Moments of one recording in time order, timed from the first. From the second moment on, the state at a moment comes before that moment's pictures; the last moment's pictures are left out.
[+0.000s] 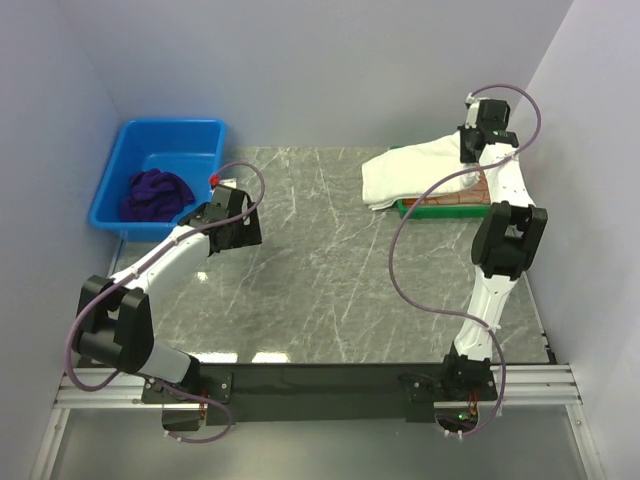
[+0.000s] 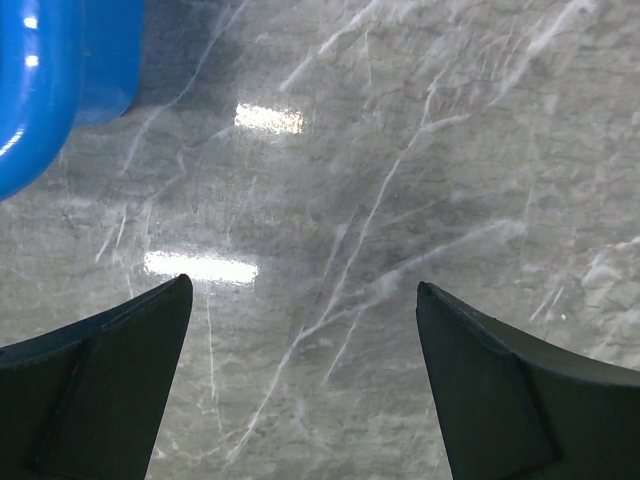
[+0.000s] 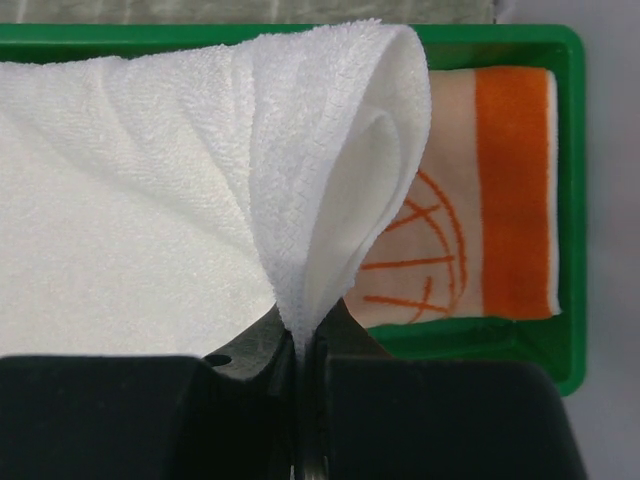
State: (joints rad) left arm -0.35 1.44 1.02 -0.49 -0.27 -0.44; right arm -0.14 2.17 2.07 -0.62 0.05 -0.18
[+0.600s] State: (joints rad) left arm -0.35 1.52 1.01 -0.48 -0.28 -0.44; right arm -0.18 2.24 2.07 -0.50 0.16 -0.38
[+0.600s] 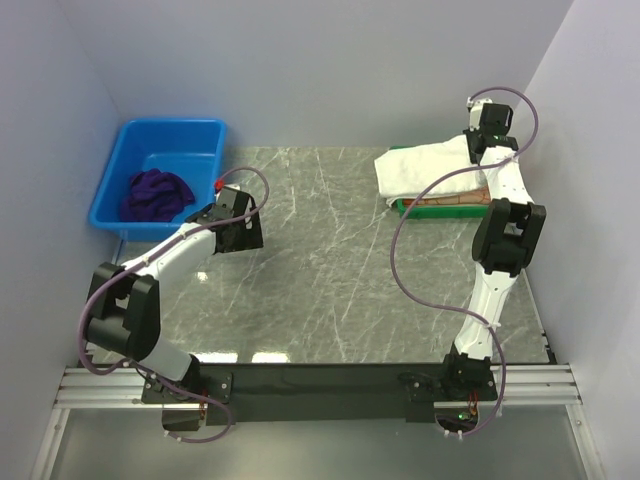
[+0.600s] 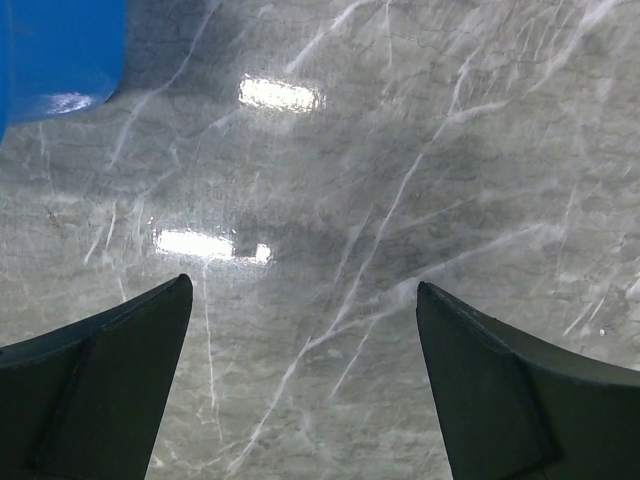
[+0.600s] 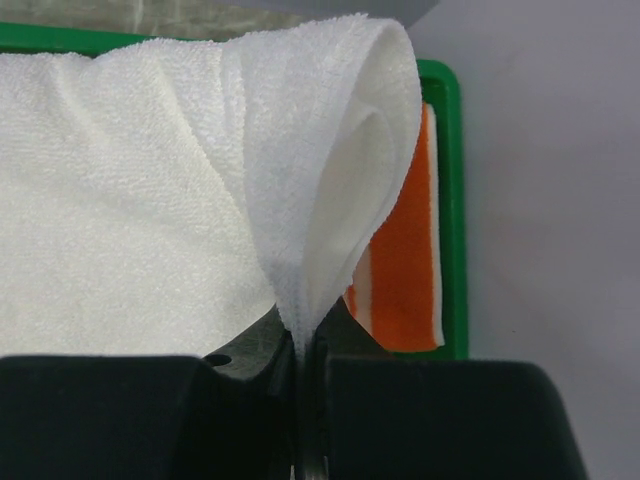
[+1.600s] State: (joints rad) left arm -0.35 1.54 1.01 -0.48 -0.29 -0.44; right arm -0.19 2.25 2.02 -0.36 0.32 -0.49
